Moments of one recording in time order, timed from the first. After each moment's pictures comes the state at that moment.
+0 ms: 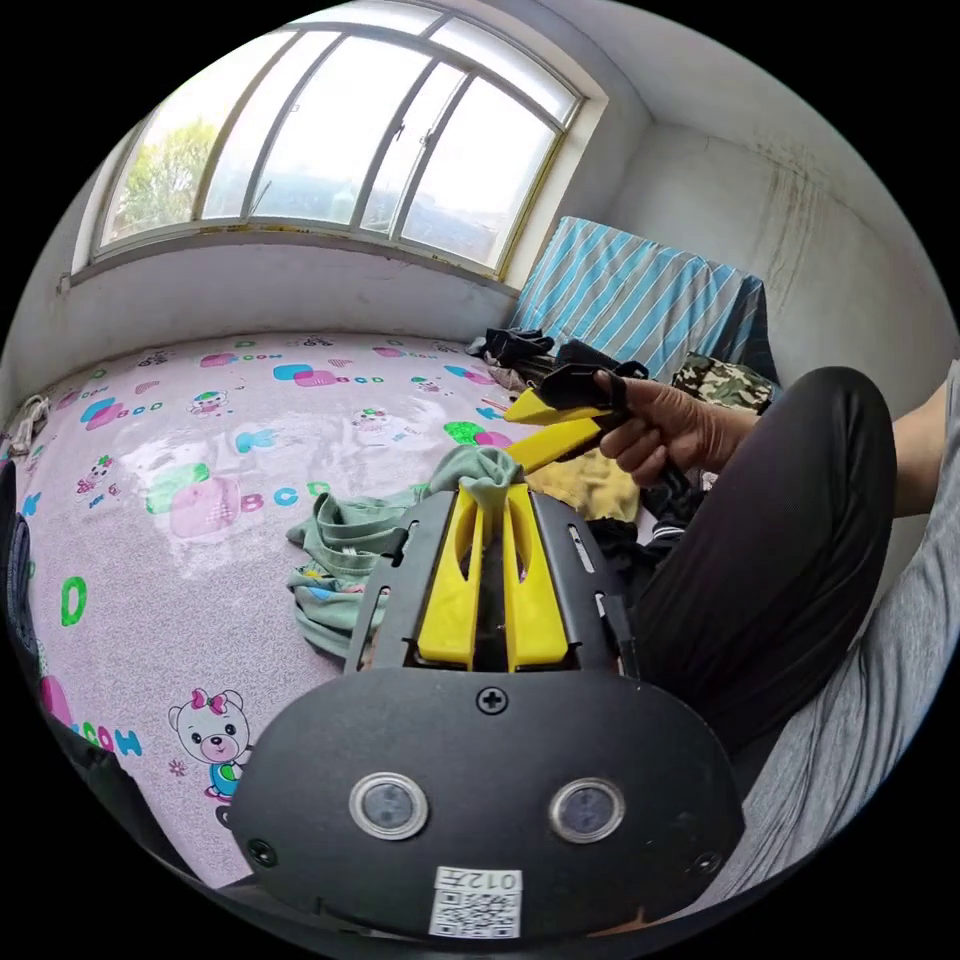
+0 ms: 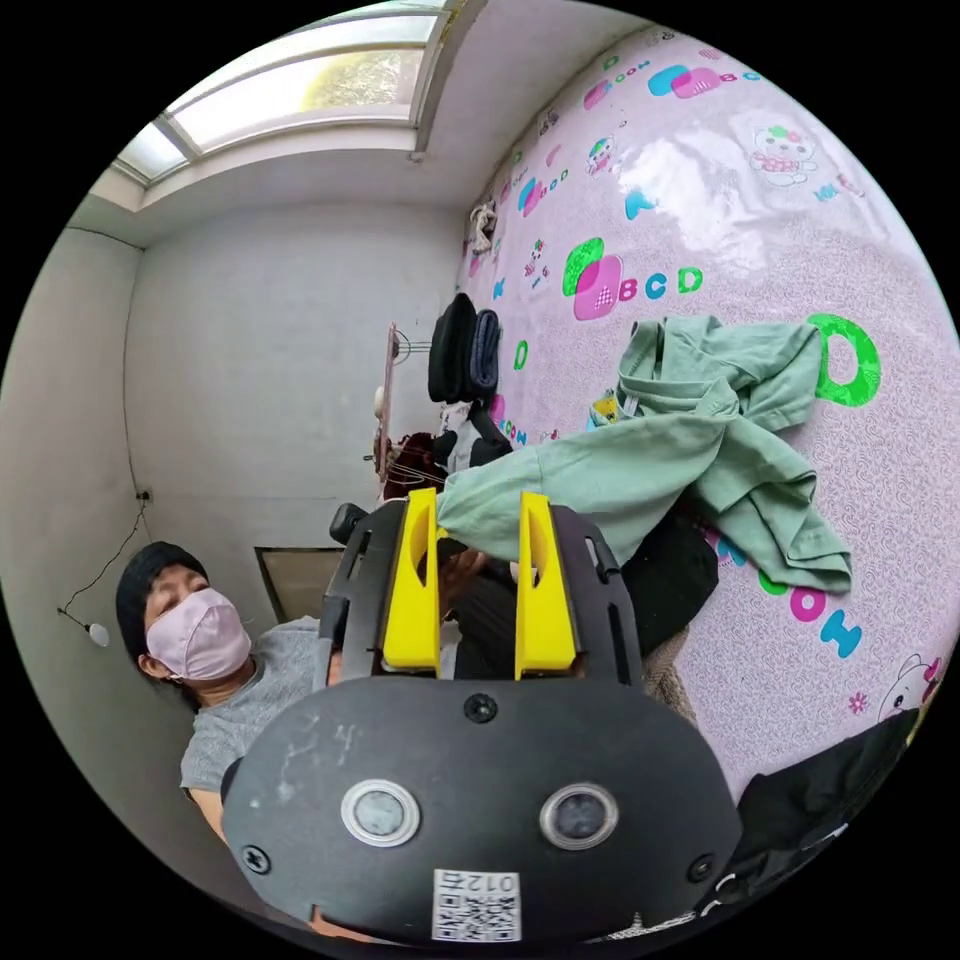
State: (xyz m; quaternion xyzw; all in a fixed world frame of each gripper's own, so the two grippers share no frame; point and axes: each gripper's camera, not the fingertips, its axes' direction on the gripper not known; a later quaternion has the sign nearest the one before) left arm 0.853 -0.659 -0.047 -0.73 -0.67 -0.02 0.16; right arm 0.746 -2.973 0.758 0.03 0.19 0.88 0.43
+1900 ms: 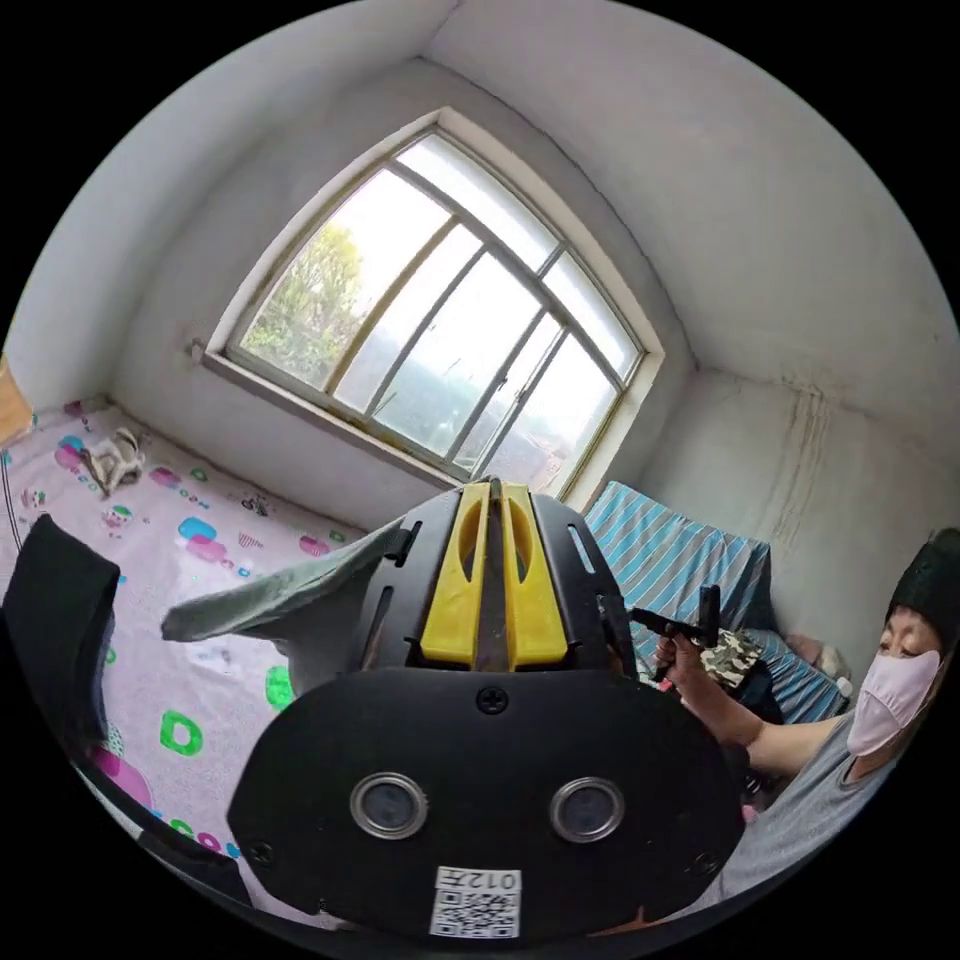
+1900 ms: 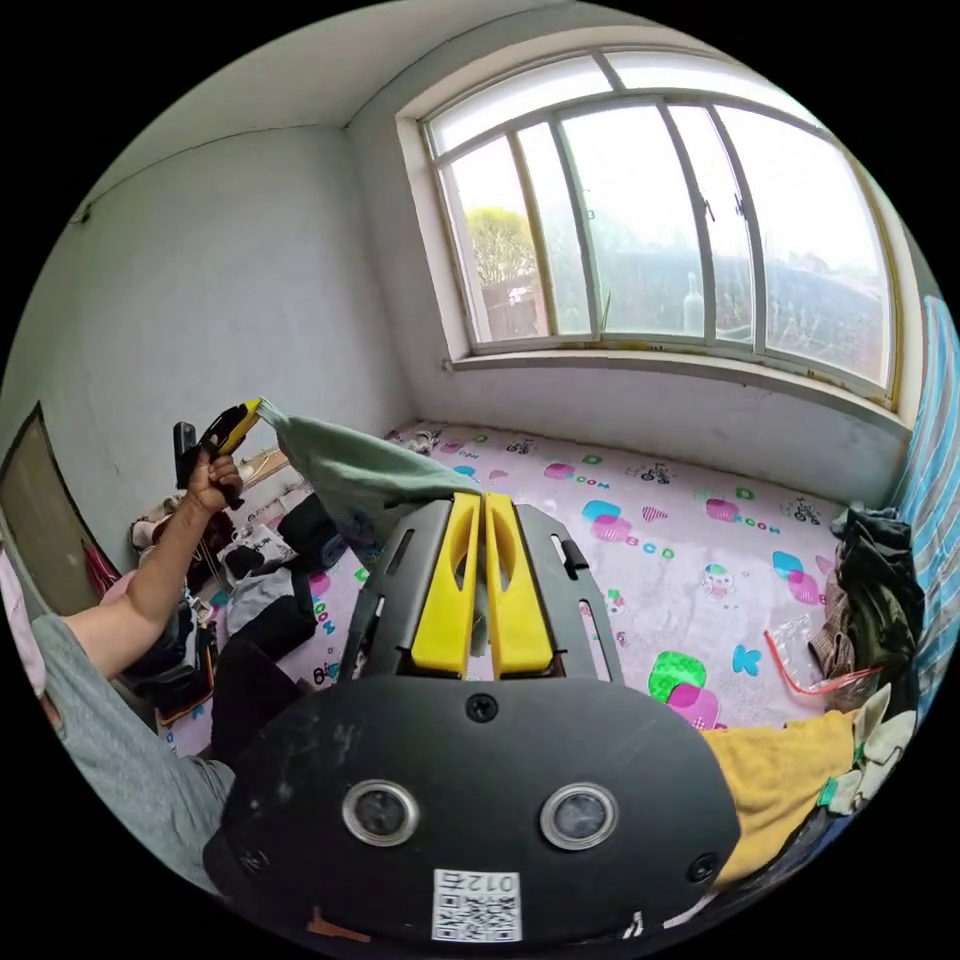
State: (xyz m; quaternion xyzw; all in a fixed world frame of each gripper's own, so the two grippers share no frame) left arm 0.957 -0.750 0.375 -0.56 -0.73 0.18 0.35; right arm 0.843 -3.032 0.930 -0.23 0.59 0.54 0.55
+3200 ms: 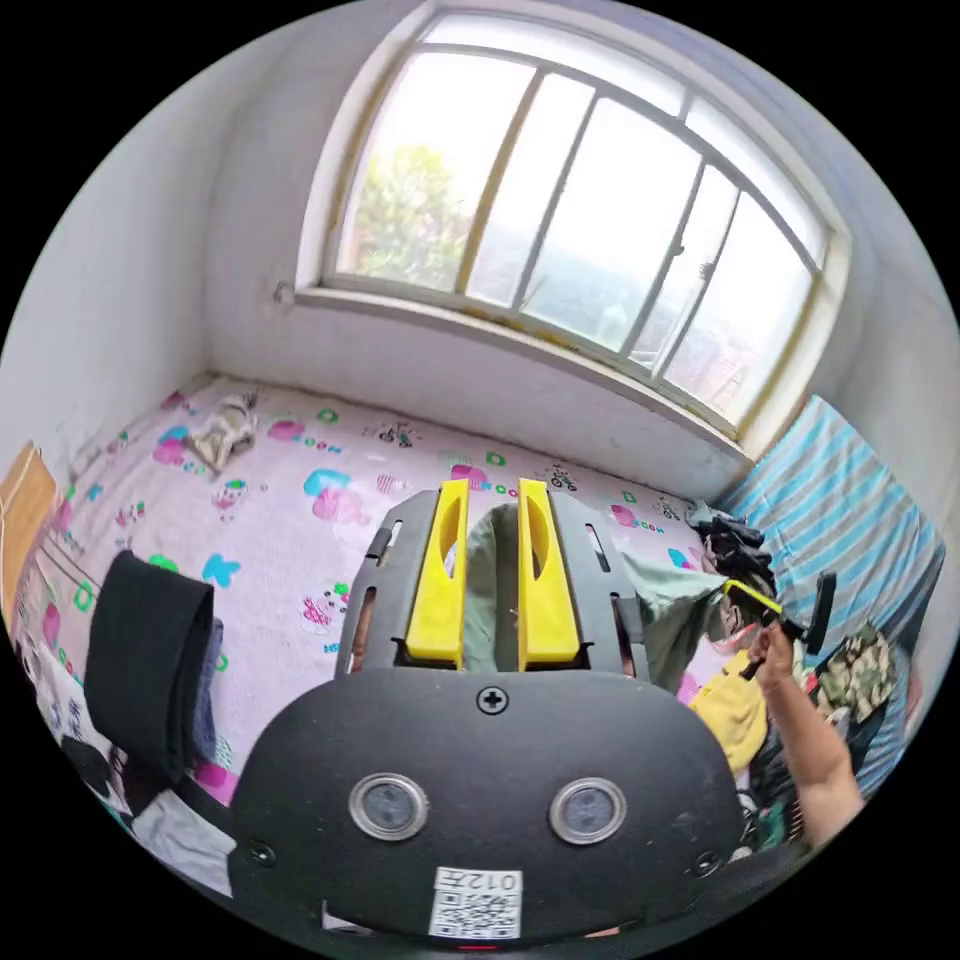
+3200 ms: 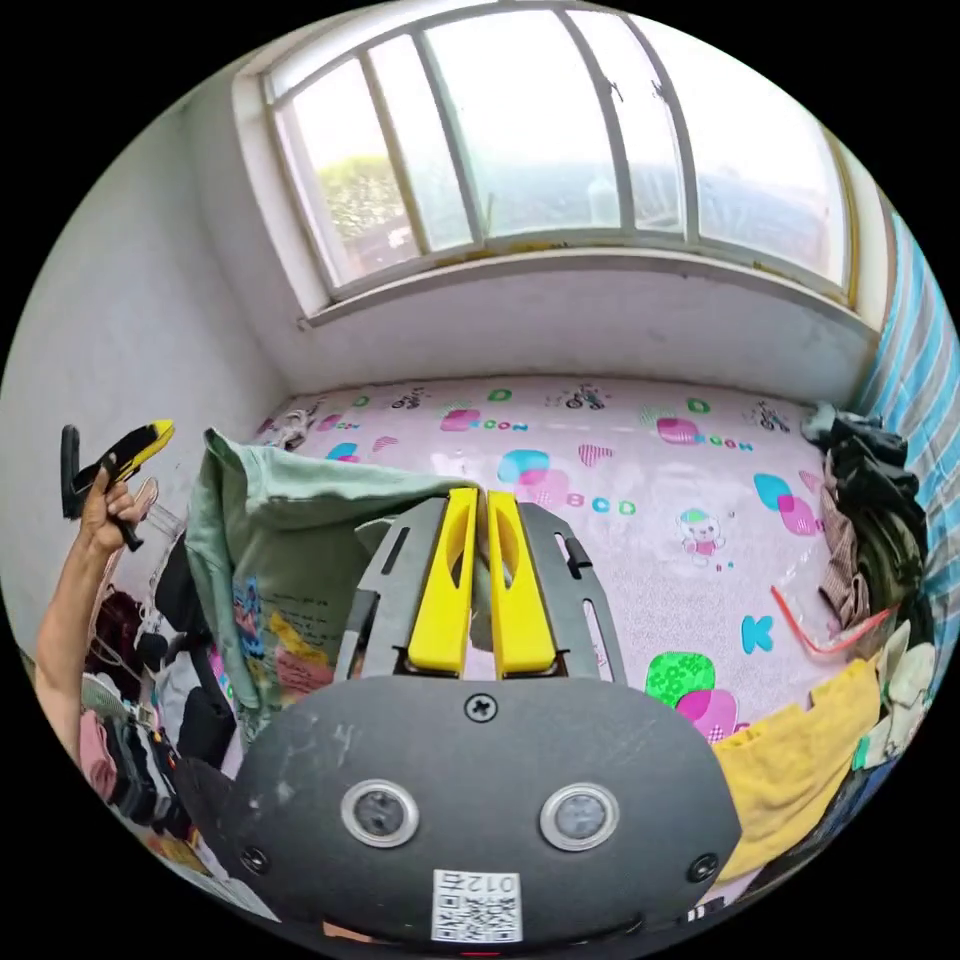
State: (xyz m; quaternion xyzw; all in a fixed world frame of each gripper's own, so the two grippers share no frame) left arm 0.733 -0.810 0.241 -0.55 -0.82 0.17 0.04; right arm 1.000 -2.869 0.713 -0.26 0.63 0.62 0.38
